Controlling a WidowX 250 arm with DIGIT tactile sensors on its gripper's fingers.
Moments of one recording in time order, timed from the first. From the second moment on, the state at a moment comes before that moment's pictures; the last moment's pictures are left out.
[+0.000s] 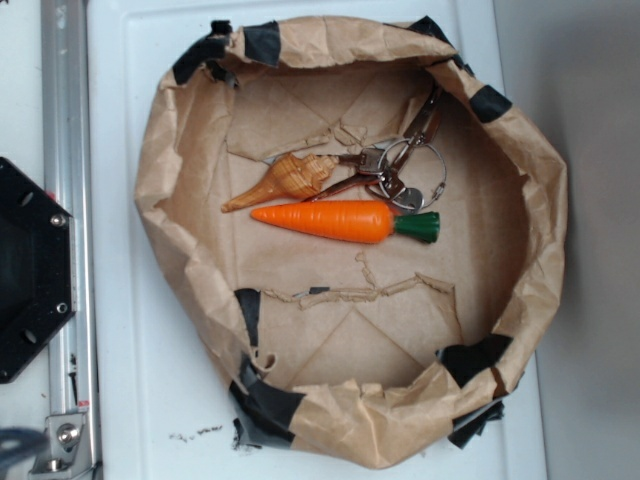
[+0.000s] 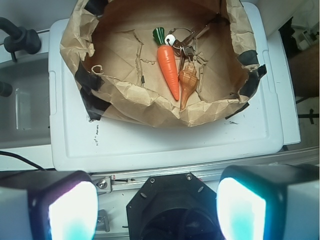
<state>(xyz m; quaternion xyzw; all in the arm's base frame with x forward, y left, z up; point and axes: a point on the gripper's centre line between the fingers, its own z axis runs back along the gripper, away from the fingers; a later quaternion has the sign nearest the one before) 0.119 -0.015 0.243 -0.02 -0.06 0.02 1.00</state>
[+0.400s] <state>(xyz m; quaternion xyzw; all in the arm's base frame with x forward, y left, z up) 0.119 -0.016 0.239 -0.02 -0.05 0.02 1.00</state>
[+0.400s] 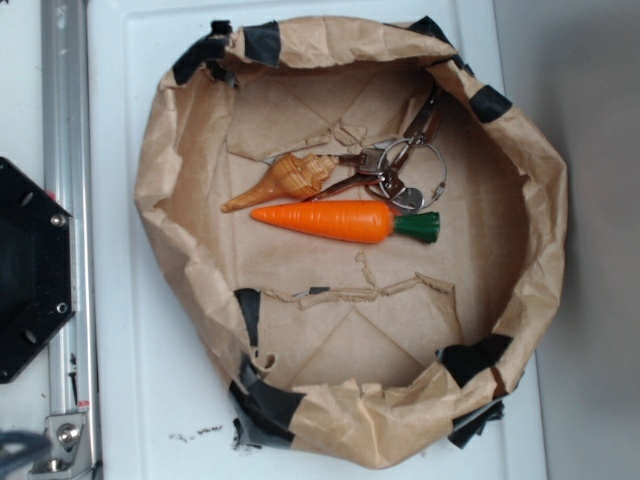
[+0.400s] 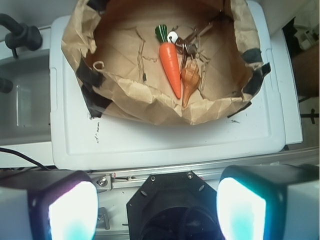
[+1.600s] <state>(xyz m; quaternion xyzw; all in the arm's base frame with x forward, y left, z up) 0.272 -0.014 0.028 -0.01 0.00 -0.08 1.00</state>
